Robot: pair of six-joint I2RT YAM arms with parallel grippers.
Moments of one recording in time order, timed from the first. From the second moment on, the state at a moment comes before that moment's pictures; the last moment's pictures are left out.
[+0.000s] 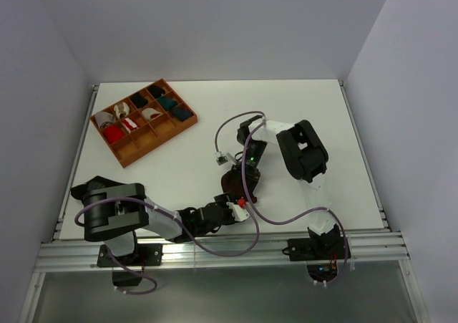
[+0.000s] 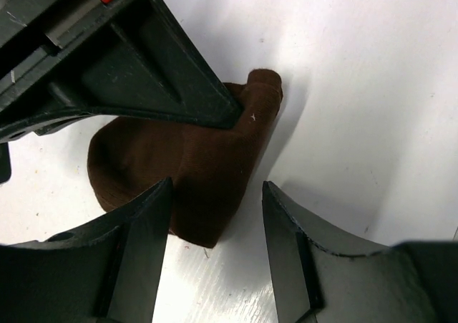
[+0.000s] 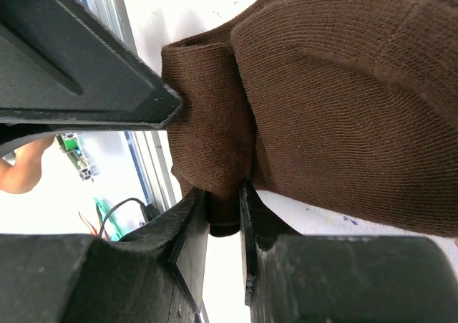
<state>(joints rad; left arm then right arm) -1.34 1.65 0.43 0.85 -0.40 0.30 0.53 2.22 1.51 -1.36 -0.75 -0.93</state>
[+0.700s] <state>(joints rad) -1.29 1.68 0.44 0.85 -0.33 0.15 0.53 2.22 1.51 -1.38 -0.74 -0.93</state>
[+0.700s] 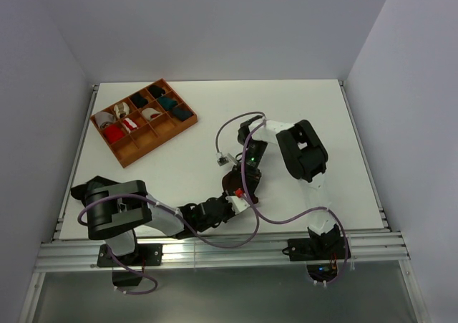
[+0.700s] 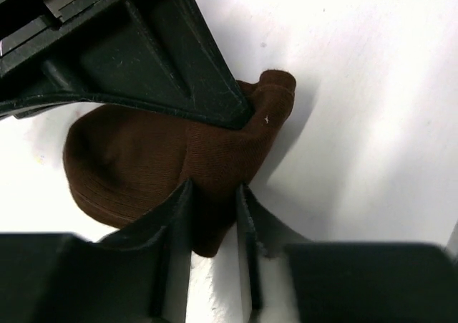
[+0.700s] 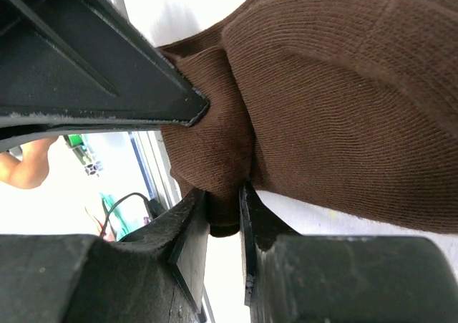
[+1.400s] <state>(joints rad) -1.19 1.68 0.39 0.97 -0.10 -0.32 0.43 1.80 1.31 -1.06 -0.75 -0.74</state>
